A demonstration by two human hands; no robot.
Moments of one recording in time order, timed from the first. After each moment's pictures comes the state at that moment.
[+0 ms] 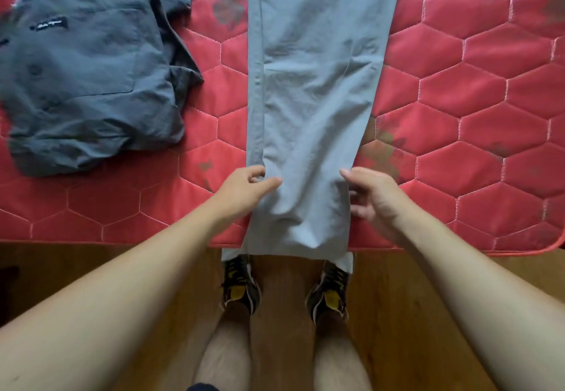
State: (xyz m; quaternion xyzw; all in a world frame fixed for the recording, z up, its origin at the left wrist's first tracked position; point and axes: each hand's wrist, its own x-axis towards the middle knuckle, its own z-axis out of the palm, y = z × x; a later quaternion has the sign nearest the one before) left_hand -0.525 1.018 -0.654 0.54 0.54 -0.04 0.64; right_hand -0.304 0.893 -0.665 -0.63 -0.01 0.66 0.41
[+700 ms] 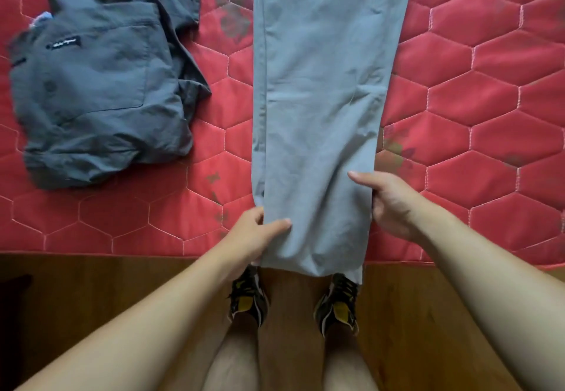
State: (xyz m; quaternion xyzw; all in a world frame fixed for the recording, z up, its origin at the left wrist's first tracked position) left_hand -0.542 0.977 -0.655 0.41 0.59 -0.06 0.69; right_hand -0.290 0.910 -0.665 -0.62 0.02 0.70 0.37
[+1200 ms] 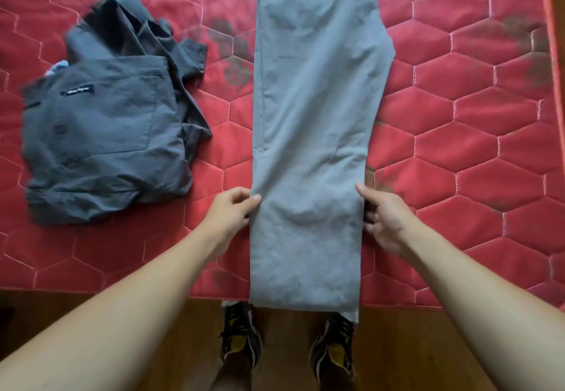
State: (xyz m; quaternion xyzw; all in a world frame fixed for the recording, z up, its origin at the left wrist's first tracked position) left_hand -0.519 1.068 -0.678 0.40 0.63 0.07 0.66; right_hand -0.267 0.943 -0.674 -0.66 0.07 0.62 0.42
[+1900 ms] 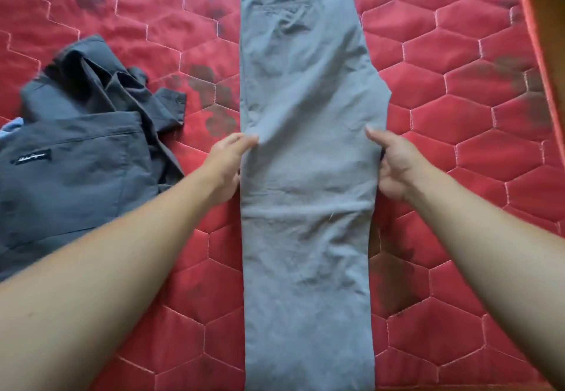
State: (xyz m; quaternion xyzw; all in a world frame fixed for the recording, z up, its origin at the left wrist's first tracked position) left_hand -0.412 1.238 -0.695 0.38 0.58 0.14 0.71; right_hand -0.180 1.100 -0.672 -0.64 0.06 0.56 0.52
